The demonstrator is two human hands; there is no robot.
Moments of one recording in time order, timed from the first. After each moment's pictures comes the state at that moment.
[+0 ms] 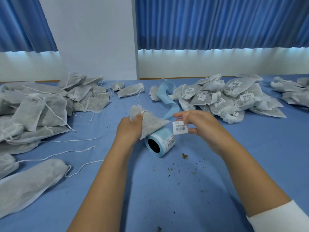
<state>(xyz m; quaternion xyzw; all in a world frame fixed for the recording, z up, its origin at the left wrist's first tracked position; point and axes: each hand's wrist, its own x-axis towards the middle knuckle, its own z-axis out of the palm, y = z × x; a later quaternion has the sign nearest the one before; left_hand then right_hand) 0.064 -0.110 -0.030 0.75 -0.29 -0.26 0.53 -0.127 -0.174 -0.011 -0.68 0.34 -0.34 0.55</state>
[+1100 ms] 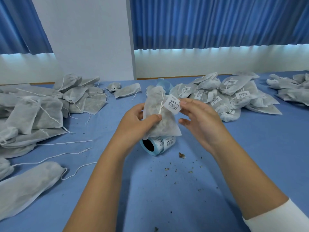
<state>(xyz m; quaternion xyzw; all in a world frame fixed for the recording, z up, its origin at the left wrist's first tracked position) 0.045 -0.093 -0.014 0.58 -0.47 -0.33 0.58 -0.122 -0.164 -0.002 -0.55 0.24 -0.45 0.66</state>
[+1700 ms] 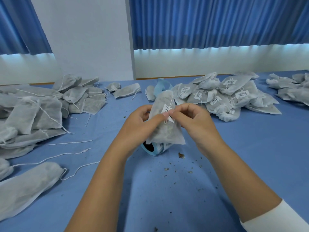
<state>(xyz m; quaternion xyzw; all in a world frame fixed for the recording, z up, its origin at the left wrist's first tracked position) 0.038 -0.093 -0.011 0.59 -0.49 -0.33 0.55 -0.113 -0.163 -0.016 -0.63 0.31 -0.48 0.53</state>
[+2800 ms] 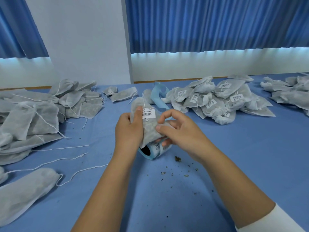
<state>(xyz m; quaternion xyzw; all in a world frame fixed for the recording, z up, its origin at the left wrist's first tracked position) 0.036 -0.110 -0.023 0.69 -0.33 -0.16 0.62 -0.111 -0.147 -0.009 -0.69 0.26 -0.34 0.58</state>
